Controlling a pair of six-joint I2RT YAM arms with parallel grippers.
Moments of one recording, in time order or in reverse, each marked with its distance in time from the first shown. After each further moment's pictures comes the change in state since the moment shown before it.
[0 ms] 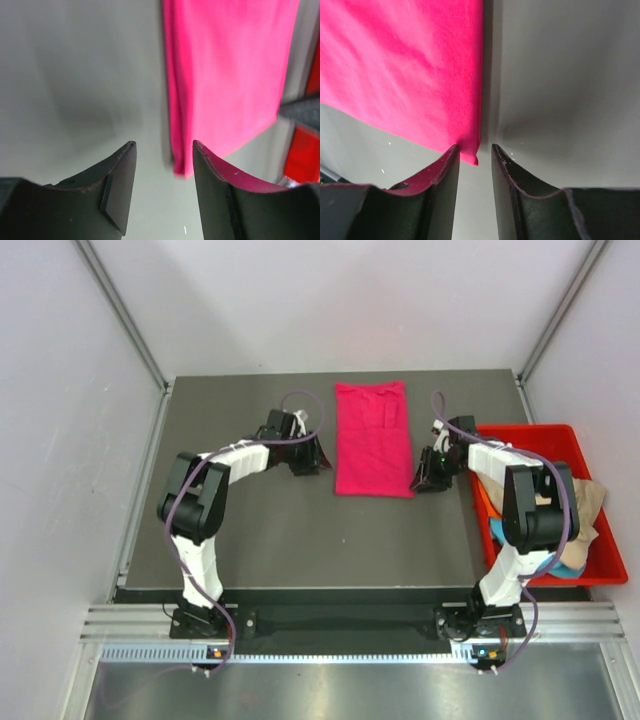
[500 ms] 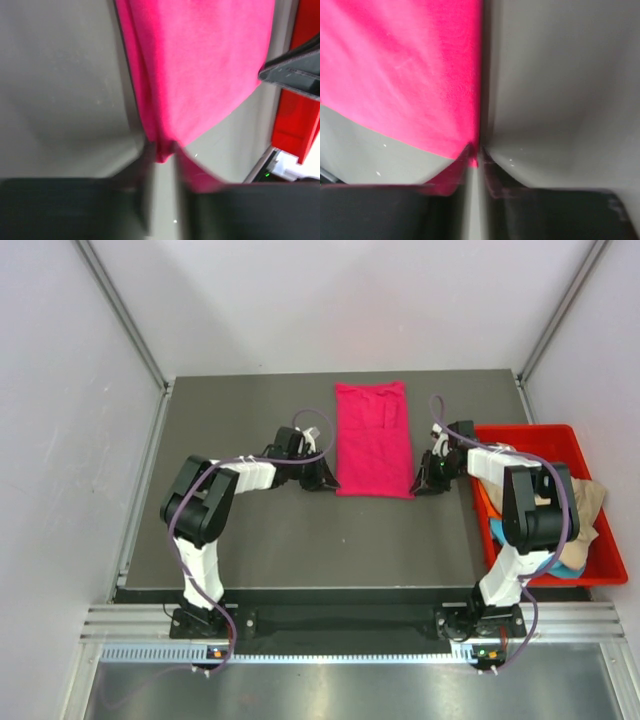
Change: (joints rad) left arm -0.074 -0.035 -0.203 0.216 0.124 -0.073; right arm 0.001 0.000 -0.059 0.075 -0.023 0.001
